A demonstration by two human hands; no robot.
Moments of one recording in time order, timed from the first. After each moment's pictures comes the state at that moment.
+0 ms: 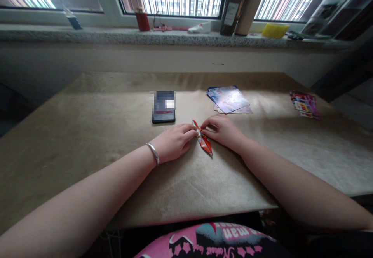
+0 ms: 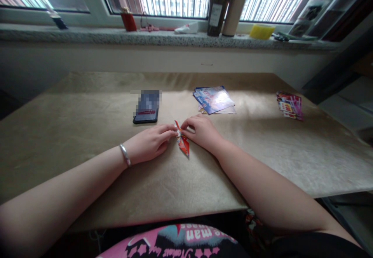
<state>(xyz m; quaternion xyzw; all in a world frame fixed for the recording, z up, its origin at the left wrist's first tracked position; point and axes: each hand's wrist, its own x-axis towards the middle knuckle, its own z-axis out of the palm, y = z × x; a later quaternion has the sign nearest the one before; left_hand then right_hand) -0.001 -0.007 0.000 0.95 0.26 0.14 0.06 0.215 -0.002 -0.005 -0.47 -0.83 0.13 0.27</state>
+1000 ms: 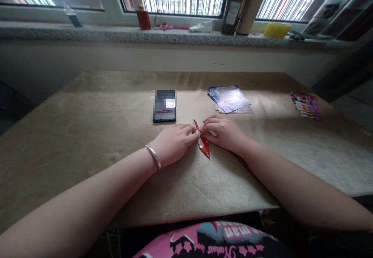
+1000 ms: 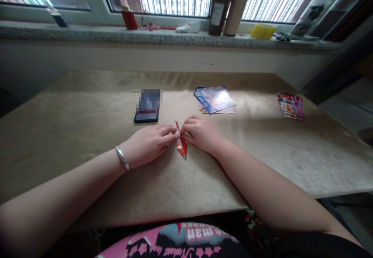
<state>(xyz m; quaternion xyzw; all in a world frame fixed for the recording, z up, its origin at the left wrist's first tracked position) 0.002 -0.018 0.011 0.96 0.27 0.08 -0.03 0.216 -0.004 -0.004 -0.35 -0.90 0.04 0.25</state>
